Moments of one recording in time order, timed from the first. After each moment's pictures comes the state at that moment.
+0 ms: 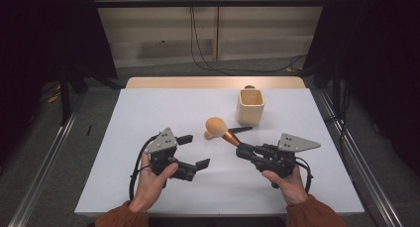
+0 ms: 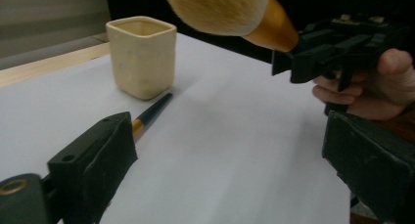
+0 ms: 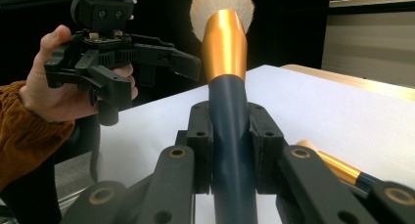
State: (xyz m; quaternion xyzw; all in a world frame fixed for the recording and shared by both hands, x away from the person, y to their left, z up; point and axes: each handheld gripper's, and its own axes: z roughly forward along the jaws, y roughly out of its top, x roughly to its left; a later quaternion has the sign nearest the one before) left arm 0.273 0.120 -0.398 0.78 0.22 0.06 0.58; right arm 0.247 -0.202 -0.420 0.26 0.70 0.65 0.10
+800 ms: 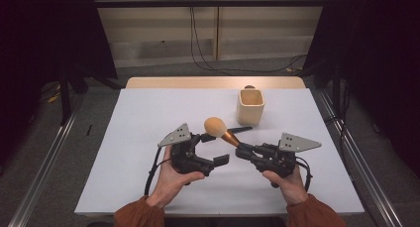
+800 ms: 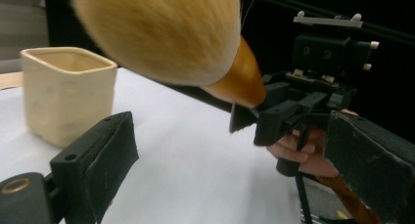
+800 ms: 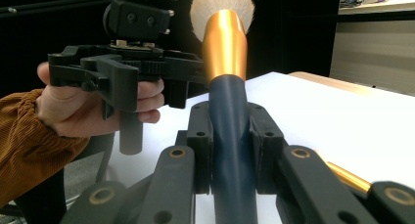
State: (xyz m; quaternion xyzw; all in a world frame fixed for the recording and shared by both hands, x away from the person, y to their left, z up) left arm 0.288 0.079 -0.407 0.71 0.20 -0.03 0.67; right arm 0.246 -0.201 -0.416 0.25 0.70 0.66 0.10
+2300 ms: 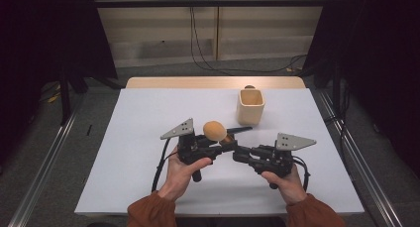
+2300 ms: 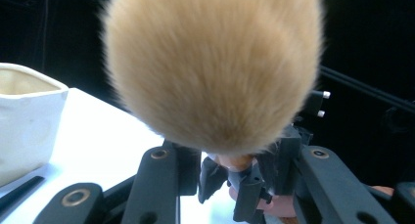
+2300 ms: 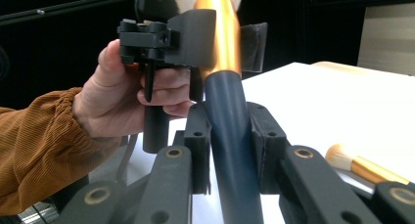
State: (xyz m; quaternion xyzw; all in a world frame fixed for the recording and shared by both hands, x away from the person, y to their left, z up) left arm 0.300 0.066 -0.408 0.67 0.18 -0.10 0.71; right arm 0.252 -0.199 -0.422 0.24 0.71 0.66 0.05
